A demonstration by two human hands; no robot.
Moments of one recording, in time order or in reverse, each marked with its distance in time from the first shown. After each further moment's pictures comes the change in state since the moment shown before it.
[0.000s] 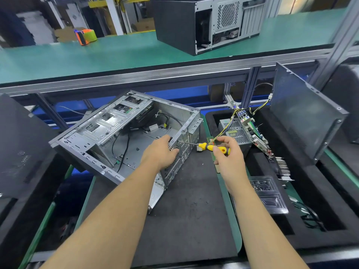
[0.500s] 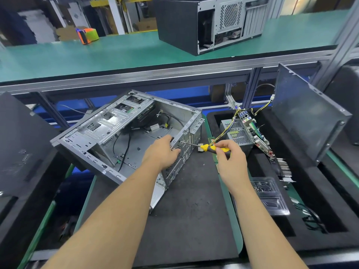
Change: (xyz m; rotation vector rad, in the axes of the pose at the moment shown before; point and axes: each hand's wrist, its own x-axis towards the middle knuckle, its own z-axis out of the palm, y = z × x) left_hand -0.001 0.001 -0.001 -0.005 -0.004 -0.006; right_hand 0.001 0.008 -0.001 -0.167 0.012 -0.085
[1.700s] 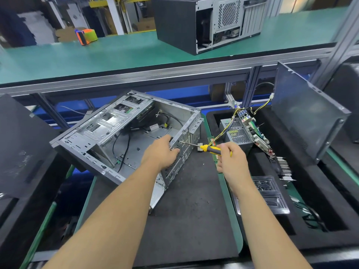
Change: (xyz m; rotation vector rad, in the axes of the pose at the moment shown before) left_hand 0.001 0.000 0.001 -0.002 0.014 0.008; right_hand 0.004 0.003 -0.004 0.199 -0.068 0.192
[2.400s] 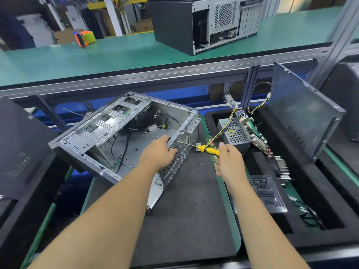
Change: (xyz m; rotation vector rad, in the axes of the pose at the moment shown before) left_hand 0.001 -0.002 0.000 0.020 -0.013 0.013; right_hand 0.001 0.001 -0.001 -0.090 0.037 0.085
